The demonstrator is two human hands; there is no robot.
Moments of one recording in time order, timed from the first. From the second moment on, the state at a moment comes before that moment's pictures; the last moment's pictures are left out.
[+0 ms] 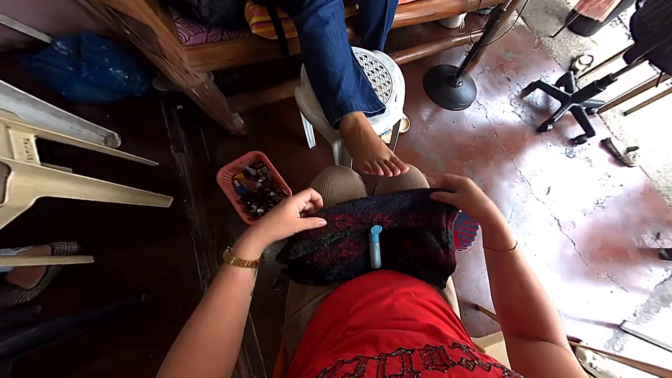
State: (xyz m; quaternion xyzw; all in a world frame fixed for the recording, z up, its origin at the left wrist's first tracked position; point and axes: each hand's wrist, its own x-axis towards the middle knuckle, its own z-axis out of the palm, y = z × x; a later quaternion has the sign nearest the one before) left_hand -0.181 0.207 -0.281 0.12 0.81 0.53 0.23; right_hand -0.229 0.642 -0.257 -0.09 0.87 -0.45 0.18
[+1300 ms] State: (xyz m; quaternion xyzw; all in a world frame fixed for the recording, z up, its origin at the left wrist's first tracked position) left_hand -0.131 0.221 -0.318 0.24 0.88 0.36 0.20; right_hand -0.186 0.738 -0.320 0.25 0.88 -0.38 0.13
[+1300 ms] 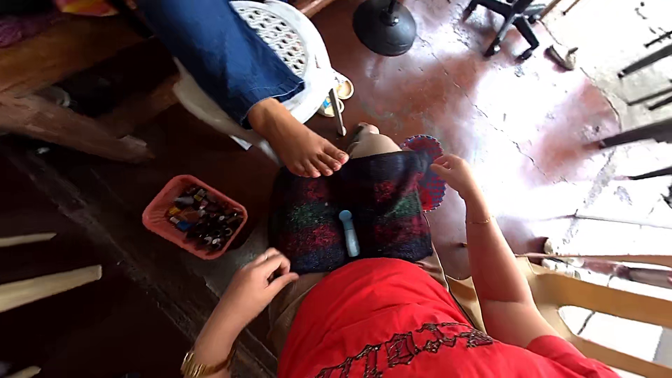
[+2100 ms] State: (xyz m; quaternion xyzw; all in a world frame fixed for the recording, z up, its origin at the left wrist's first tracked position) left_hand -0.177 0.345 -0.306 0.12 0.74 0.62 0.23; right_hand -0.204 0.674 -0.459 0.37 0.86 -0.26 0.25
